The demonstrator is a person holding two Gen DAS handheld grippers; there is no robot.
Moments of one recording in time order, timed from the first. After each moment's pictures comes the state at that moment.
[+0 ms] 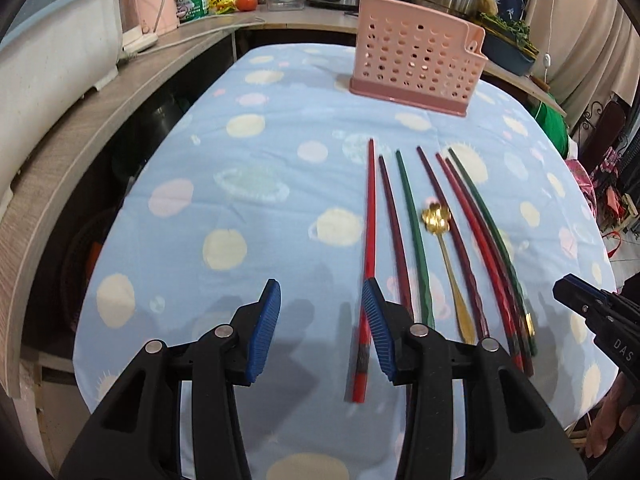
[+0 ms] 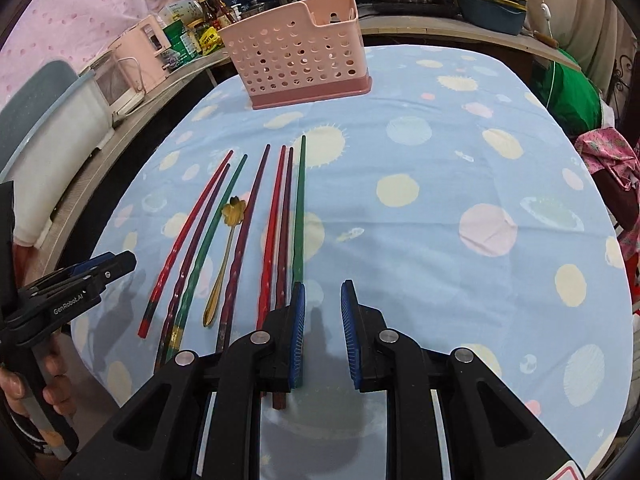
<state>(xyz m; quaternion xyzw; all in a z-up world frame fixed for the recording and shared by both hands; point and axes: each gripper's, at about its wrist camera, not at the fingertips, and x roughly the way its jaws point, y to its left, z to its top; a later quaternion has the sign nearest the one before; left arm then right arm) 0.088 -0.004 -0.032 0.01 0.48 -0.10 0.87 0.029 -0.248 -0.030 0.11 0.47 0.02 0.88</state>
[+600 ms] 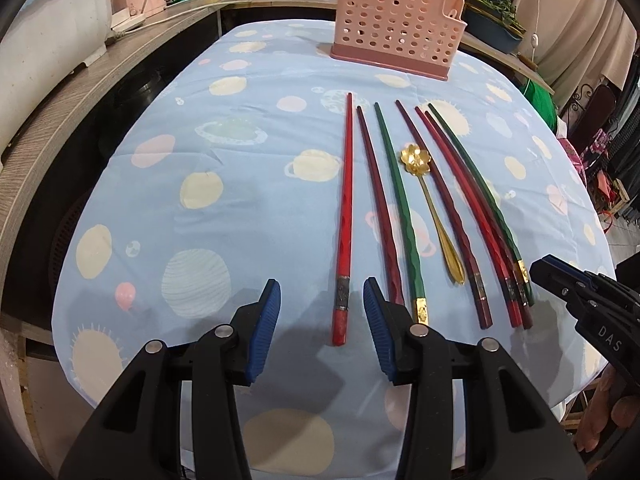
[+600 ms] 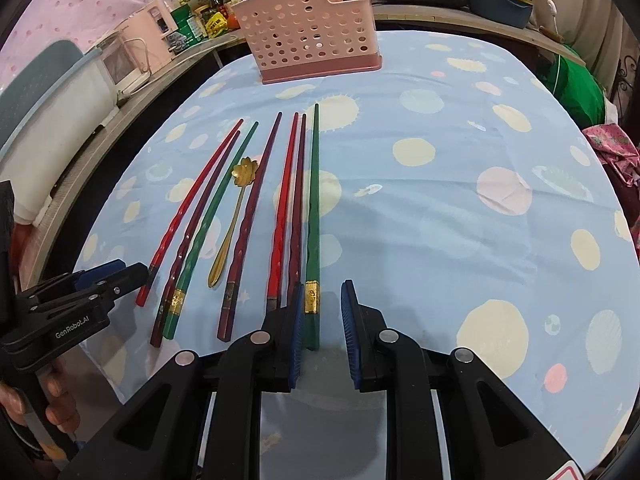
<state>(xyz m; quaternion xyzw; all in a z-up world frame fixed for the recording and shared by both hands) 0.060 -0.013 -0.051 0.01 0.50 -0.12 0.86 0.014 -0.233 -0.046 0.10 0.48 0.02 0.87</state>
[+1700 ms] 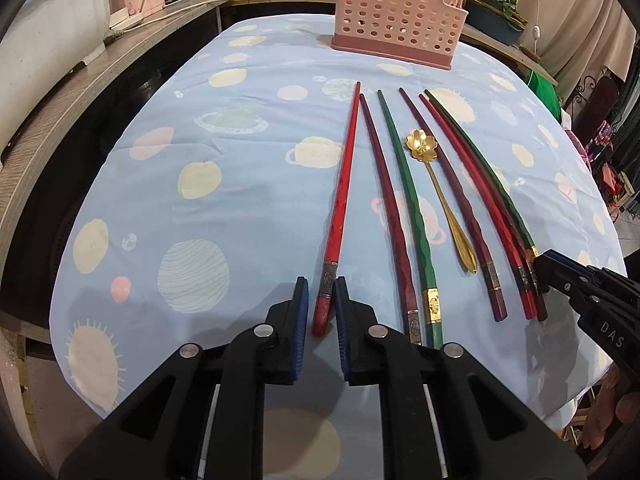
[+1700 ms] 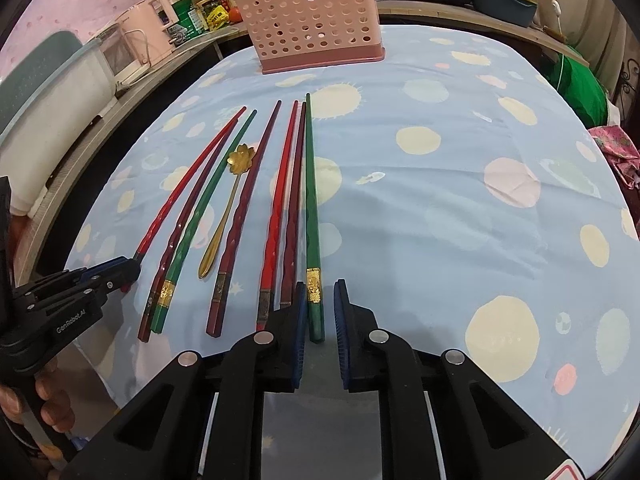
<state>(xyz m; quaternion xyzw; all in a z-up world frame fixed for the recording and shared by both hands) 0.058 -0.014 -0.060 0.03 0.50 -0.11 0.86 0.015 -0.229 -0.058 0.09 0.48 0.02 0.87</state>
